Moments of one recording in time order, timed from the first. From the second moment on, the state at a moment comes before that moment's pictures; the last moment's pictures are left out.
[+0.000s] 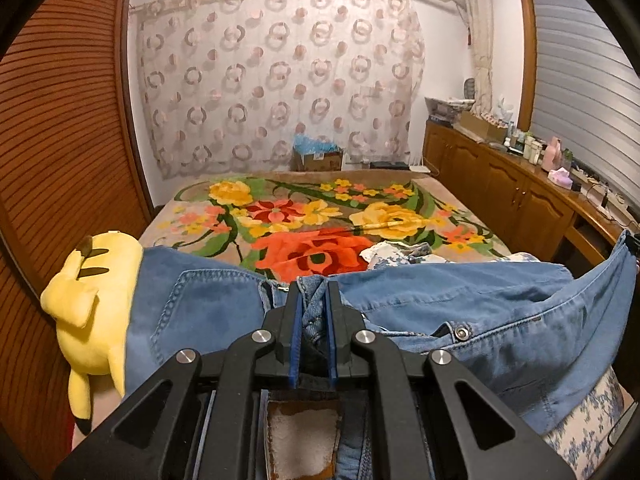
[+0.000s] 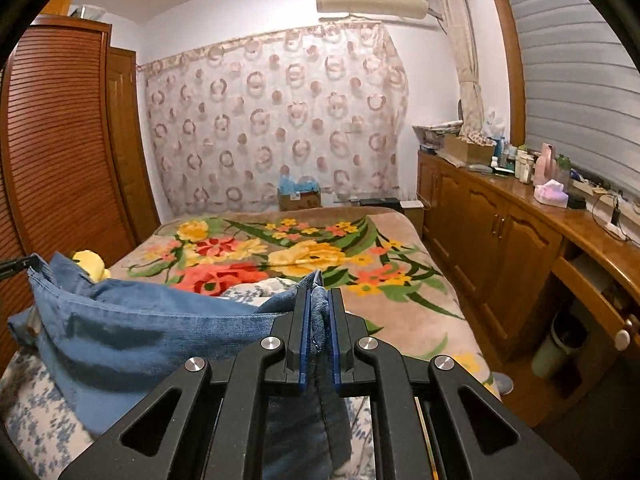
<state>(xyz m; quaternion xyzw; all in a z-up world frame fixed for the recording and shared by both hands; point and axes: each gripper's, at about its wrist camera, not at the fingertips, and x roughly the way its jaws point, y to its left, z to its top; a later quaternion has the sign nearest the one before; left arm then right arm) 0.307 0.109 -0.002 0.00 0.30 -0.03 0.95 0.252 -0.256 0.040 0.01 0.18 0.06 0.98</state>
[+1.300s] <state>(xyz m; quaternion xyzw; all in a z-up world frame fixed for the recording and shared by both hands) 0.376 0.104 -0.018 0.01 0.32 -0.02 0.95 0.354 -0.229 0.060 -0.06 0.27 0.00 0.96</state>
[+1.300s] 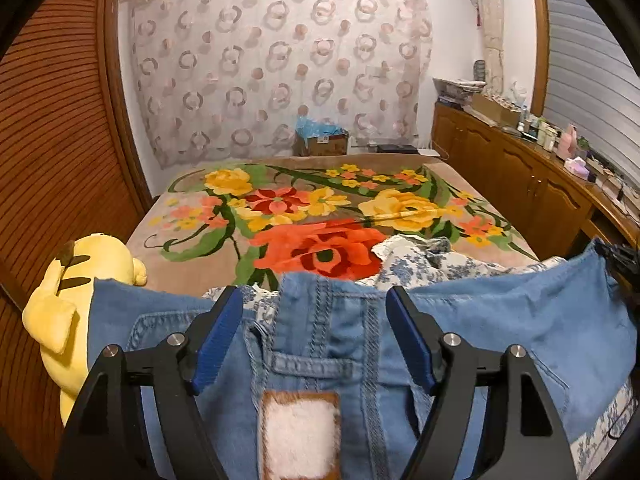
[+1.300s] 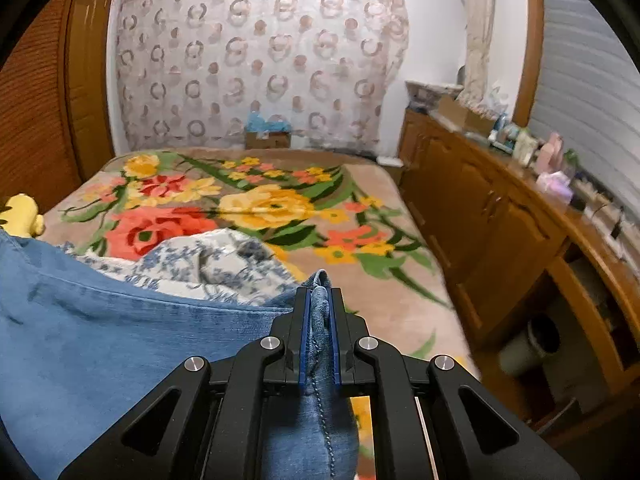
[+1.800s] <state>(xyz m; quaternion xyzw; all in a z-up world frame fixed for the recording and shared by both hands) 0.353 0.089 -0.038 0.02 0.34 -0.04 0.94 0.354 -0.235 0.075 -0.06 0.30 -0.02 0.95</state>
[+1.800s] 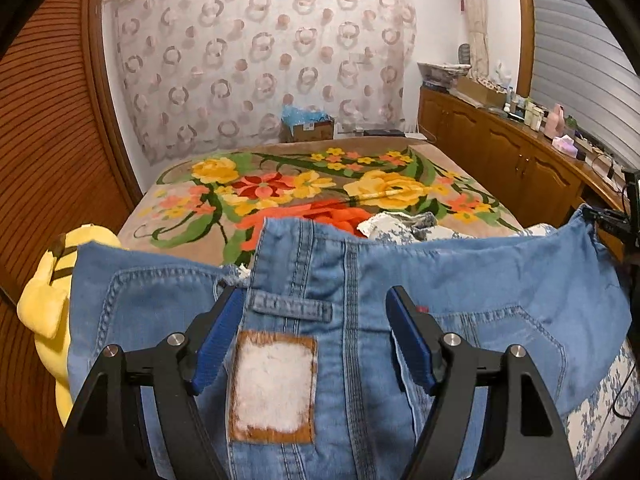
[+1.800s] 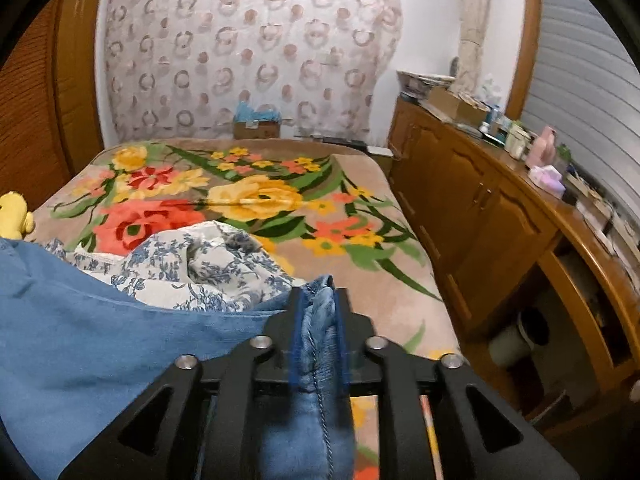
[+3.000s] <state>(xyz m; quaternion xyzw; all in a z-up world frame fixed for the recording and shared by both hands) 0.272 0.121 -0.076 0.00 0.38 -0.03 0.93 0.198 -0.244 0.098 -0.06 0.35 0.19 0.92</state>
